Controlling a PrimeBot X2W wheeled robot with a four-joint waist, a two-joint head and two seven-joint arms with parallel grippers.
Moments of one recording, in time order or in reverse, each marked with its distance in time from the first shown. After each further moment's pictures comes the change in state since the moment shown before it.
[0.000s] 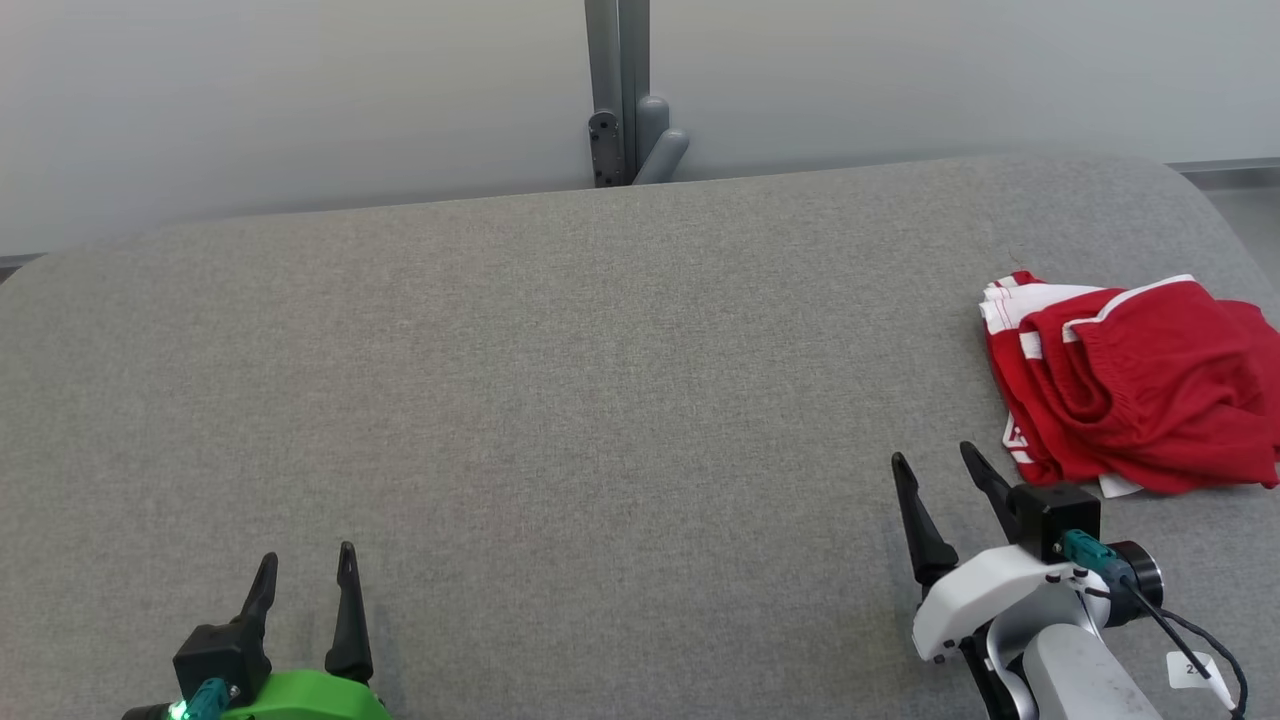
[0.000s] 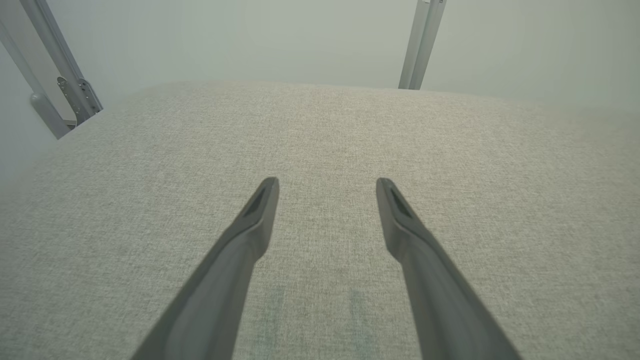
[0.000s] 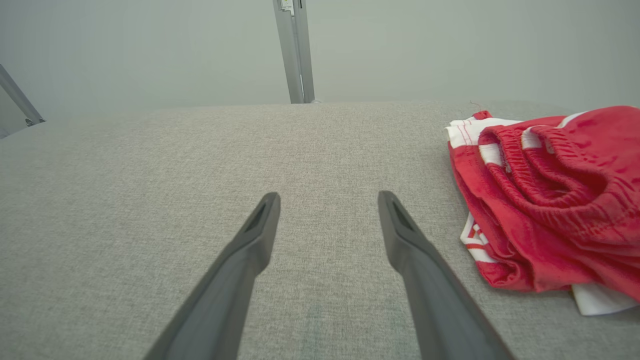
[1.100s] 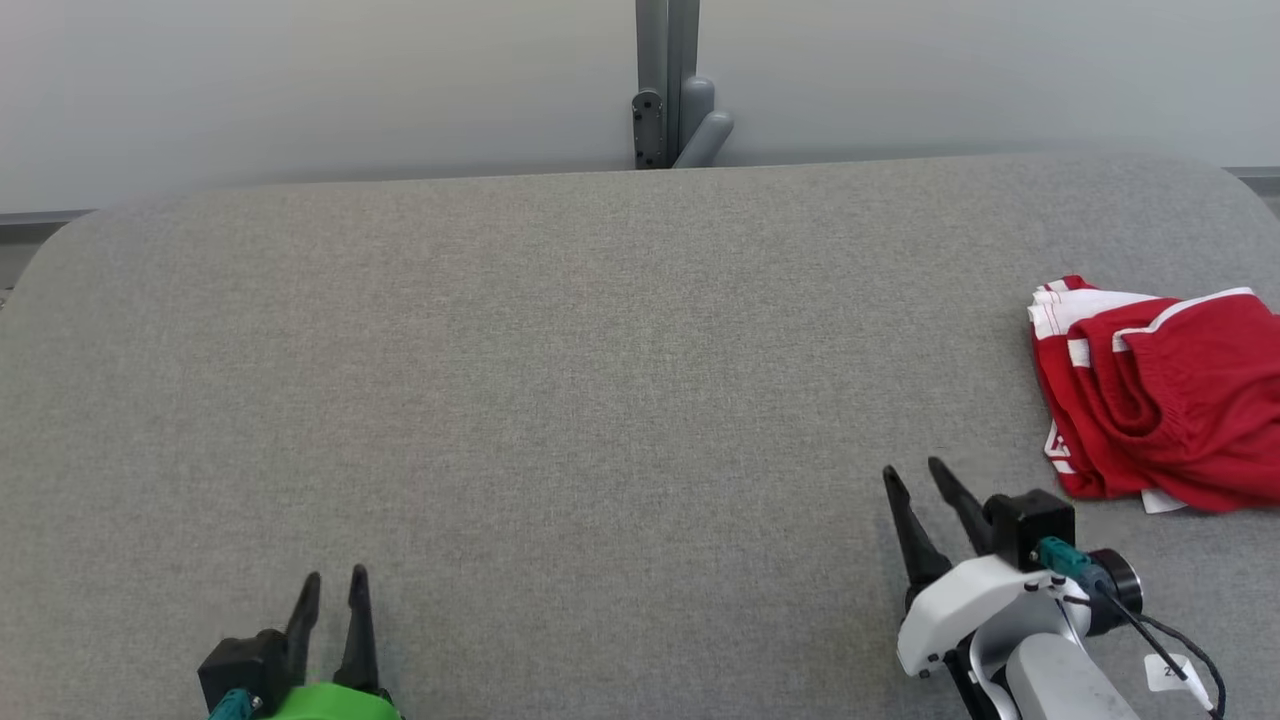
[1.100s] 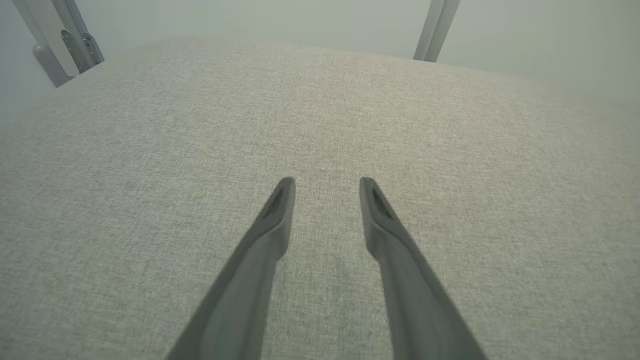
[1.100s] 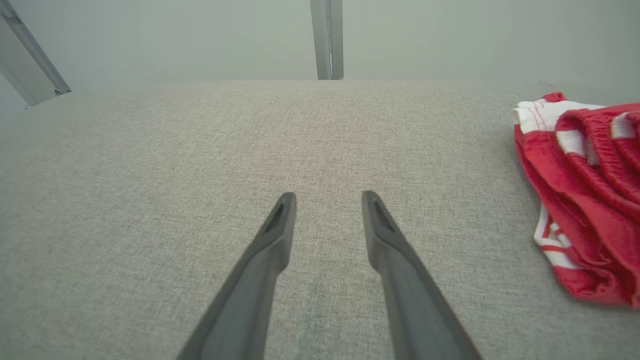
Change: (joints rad) left arm 0.003 -0.003 -0.047 0.040 -0.058 -0.002 0.000; right arm -0.011 0.003 0.031 0.030 -0.006 -0.001 0.000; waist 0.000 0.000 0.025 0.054
